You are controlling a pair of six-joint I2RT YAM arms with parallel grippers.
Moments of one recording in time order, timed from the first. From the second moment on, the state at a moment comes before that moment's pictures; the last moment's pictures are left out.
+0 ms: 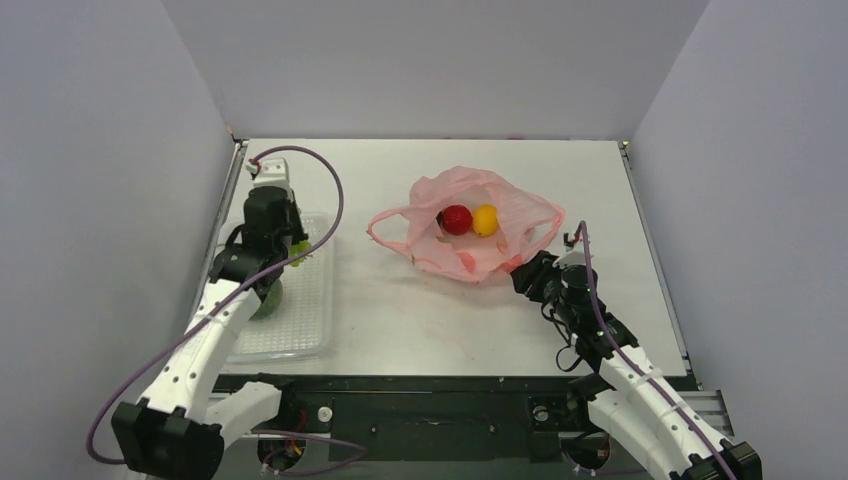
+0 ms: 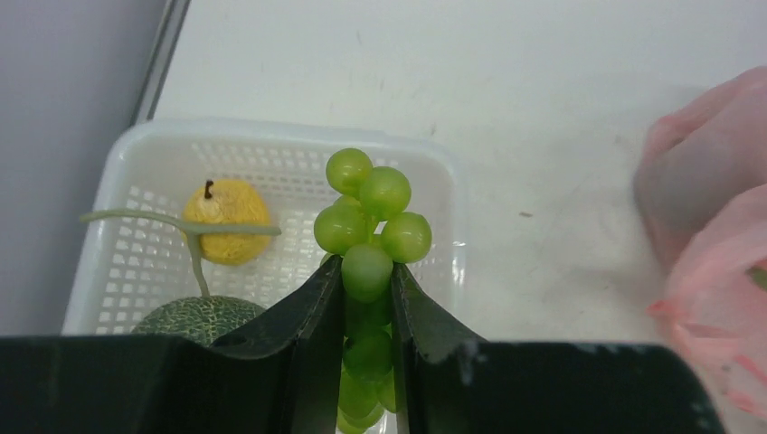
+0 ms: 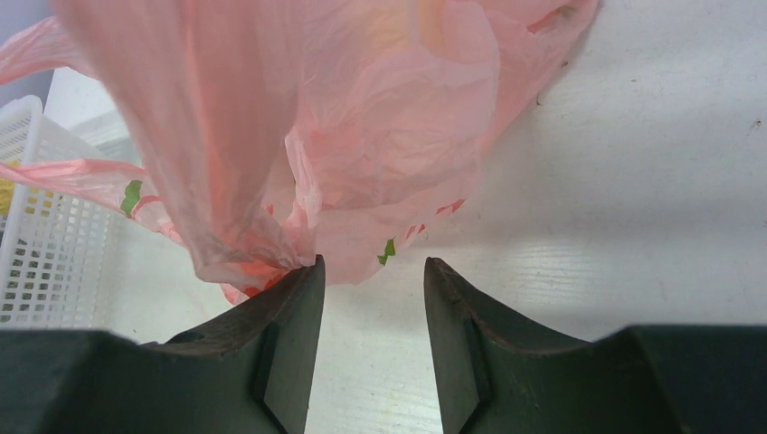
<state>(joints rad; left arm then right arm) -0.26 1.01 1.06 -0.48 -0.36 -0.23 0.37 0.70 0.36 -0.06 0.03 0.56</state>
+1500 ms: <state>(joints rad) -0.49 1.18 0.95 -0.07 -0.04 -0.48 0.37 0.72 0.41 -0.09 0.03 0.53</state>
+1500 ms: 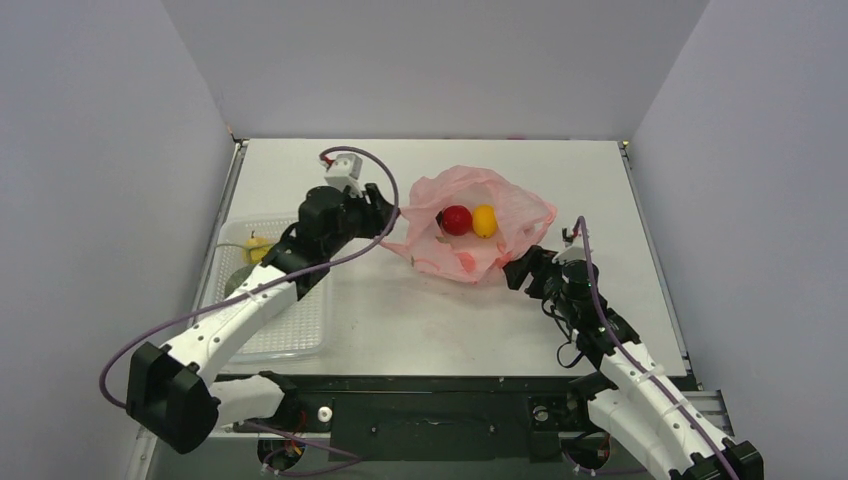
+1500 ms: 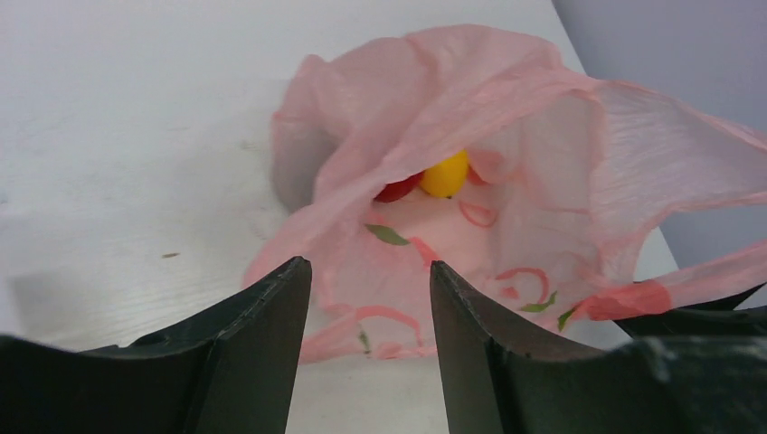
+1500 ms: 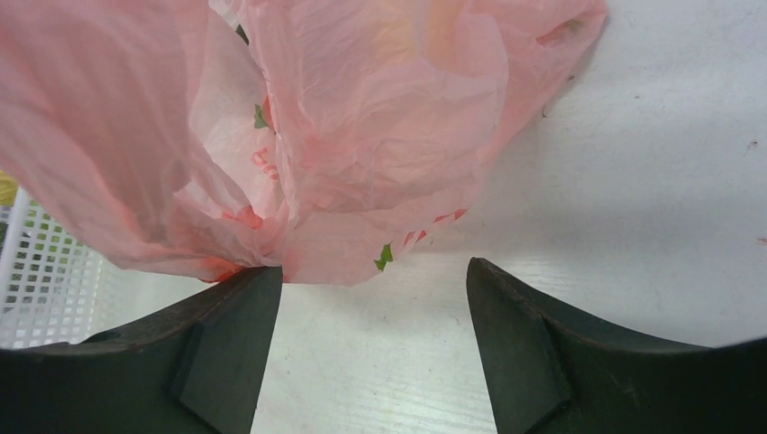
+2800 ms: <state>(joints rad) -0.86 2.09 1.63 -0.18 -0.29 -0.20 0.37 0.81 0.50 -0.10 0.03 0.53</state>
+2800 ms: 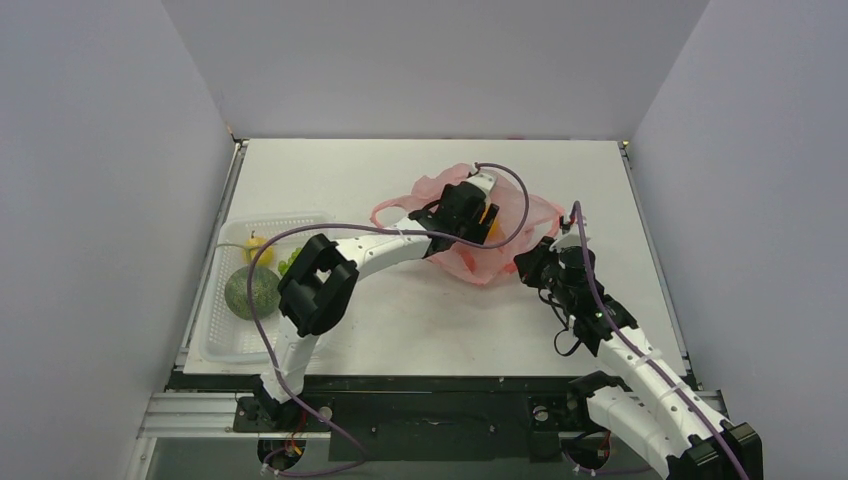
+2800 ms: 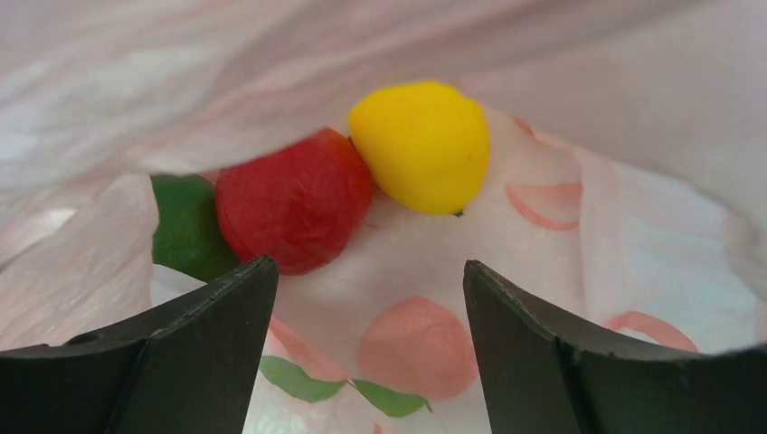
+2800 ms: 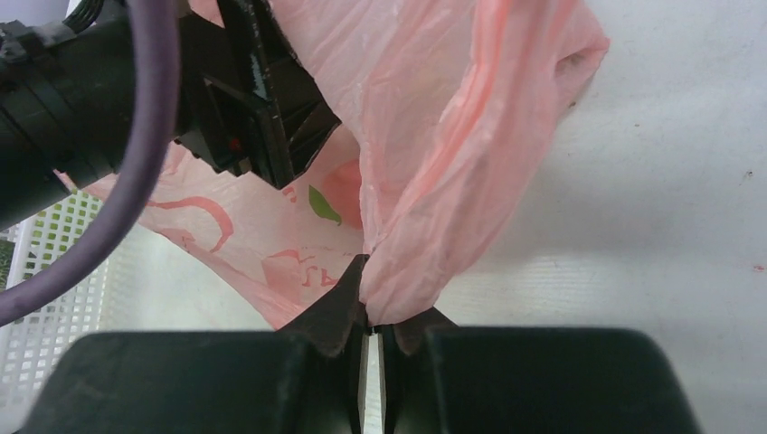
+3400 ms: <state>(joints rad) -0.83 2.33 1.87 -0.33 -0.44 -0.14 0.37 0.82 0.50 -0.08 0.03 0.51</state>
